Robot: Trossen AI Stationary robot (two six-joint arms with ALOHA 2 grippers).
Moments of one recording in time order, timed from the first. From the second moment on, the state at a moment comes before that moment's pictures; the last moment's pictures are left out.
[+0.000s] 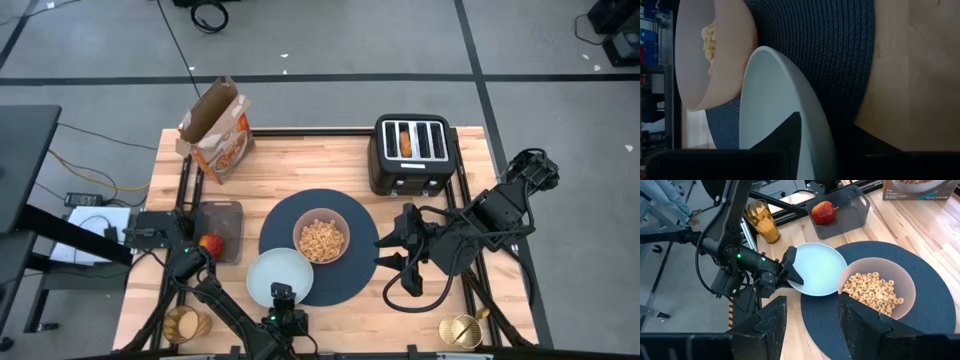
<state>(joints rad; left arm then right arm) -0.81 2.39 1.93 -1.33 -0.77 -0.78 0.66 1.47 1.76 -1.02 0.50 0.78</state>
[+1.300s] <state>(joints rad) -0.85 2.25 2.03 -1.44 -0.57 -0.81 0.56 1.47 1.76 -1.02 0.47 0.62</state>
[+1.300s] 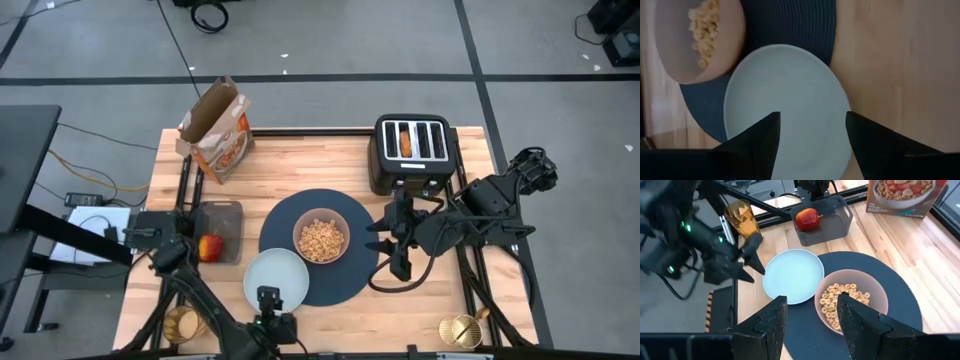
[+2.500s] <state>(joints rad) -0.40 1.75 1.72 -1.44 -0.71 -0.80 -0.30 1.12 1.16 -1.19 0.50 0.83</state>
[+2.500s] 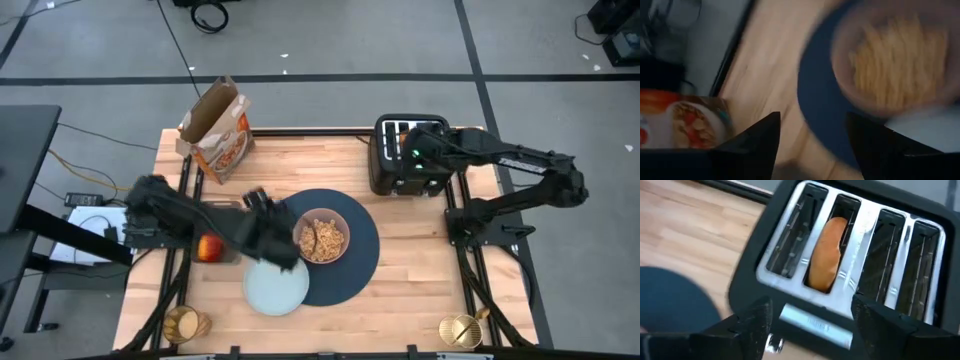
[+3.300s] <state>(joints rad) -0.33 1.42 1.51 -0.52 -0.75 -0.58 -0.64 1.33 1.15 -1.01 0.26 0.74</state>
